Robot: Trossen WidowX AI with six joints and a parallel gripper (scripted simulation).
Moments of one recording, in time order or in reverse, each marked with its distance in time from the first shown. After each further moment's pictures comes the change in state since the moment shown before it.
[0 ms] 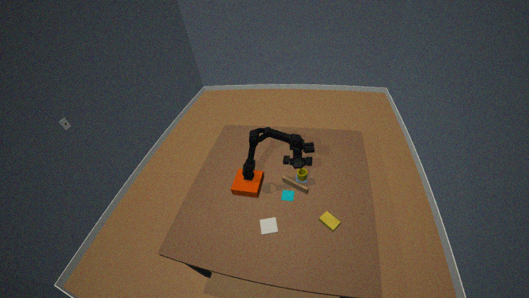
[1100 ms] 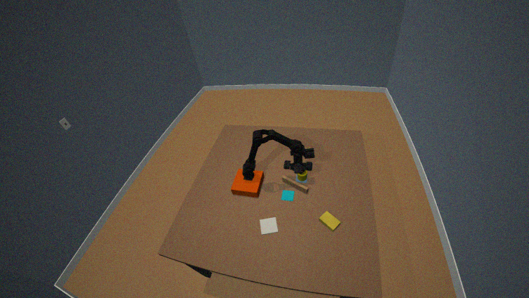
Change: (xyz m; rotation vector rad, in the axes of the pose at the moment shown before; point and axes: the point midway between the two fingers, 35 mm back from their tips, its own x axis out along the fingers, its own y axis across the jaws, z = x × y) arm 0.049 0.001 0.000 0.006 -0.001 -0.002
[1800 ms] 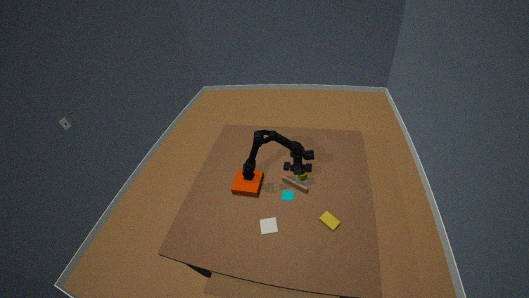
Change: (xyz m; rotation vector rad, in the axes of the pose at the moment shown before) arm 0.014 -0.003 0.001 0.001 -0.002 -0.010
